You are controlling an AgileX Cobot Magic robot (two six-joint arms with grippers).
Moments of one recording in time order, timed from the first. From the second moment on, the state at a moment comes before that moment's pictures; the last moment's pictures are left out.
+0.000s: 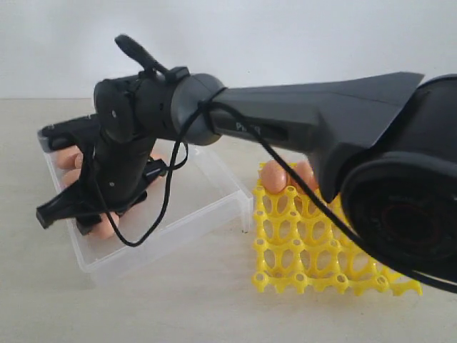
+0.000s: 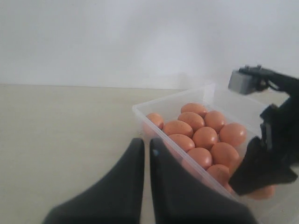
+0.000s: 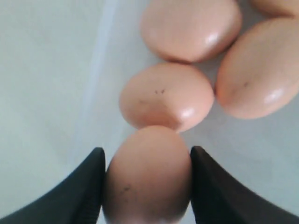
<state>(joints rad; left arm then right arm) -0.01 0.00 0.00 0.04 0.21 -0.08 0.77 2.34 -1.96 0.23 0.83 -0.01</state>
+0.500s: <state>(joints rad) -0.01 0.00 0.00 0.04 0.21 -0.08 0.88 2.11 -1.96 -0.02 0.72 0.17</state>
